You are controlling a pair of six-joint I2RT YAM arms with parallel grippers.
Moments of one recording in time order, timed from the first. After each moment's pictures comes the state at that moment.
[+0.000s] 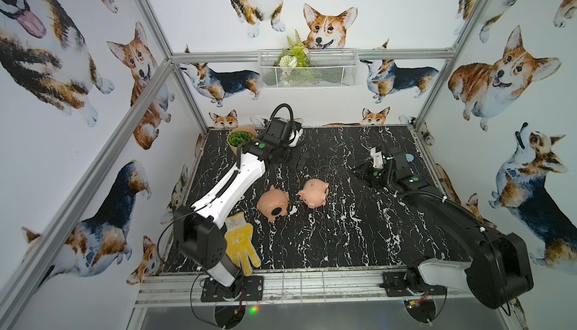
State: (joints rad) left arm -0.51 1.51 1.42 -0.67 -0.02 -0.04; right arm 0.35 1.22 0.91 -0.34 -0.30 0.80
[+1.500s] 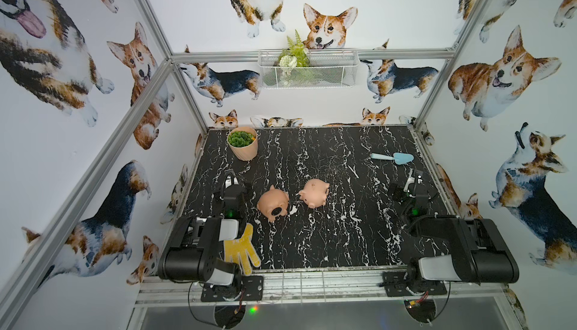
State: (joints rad) left arm -0.09 1.47 0.29 0.84 -0.40 -0.06; right arm 0.01 1.41 0.25 0.74 0.23 0.14
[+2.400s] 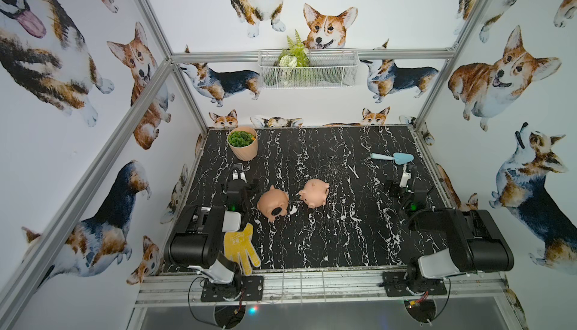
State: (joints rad) left arm -0.10 1.57 0.37 0.85 -0.27 -0.01; right arm 0.01 1.46 0.31 0.75 0.13 0.11
